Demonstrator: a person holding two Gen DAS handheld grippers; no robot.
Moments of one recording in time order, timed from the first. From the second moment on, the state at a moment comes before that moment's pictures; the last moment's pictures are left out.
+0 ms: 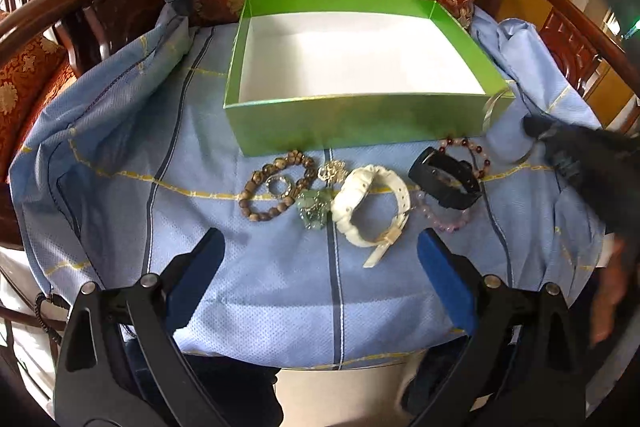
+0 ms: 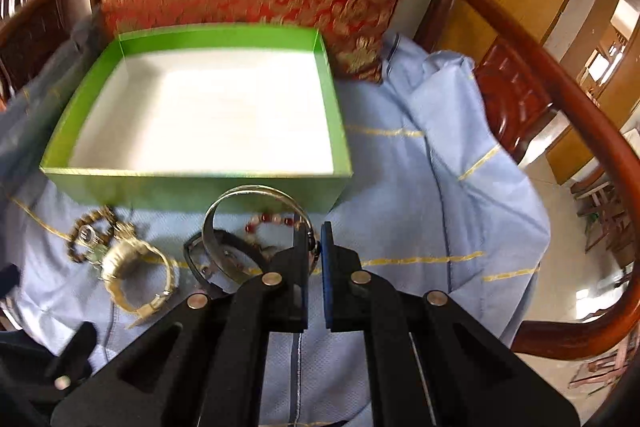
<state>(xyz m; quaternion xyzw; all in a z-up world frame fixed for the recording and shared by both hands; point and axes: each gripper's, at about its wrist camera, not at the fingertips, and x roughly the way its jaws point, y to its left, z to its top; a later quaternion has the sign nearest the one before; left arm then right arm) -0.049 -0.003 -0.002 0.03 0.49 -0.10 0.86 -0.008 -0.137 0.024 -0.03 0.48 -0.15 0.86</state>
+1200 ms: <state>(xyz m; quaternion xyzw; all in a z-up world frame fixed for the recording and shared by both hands) 0.032 -0.026 -0.021 0.09 0.53 -0.19 0.82 0.016 -0.177 0.013 -0.01 0.45 0.08 0.89</state>
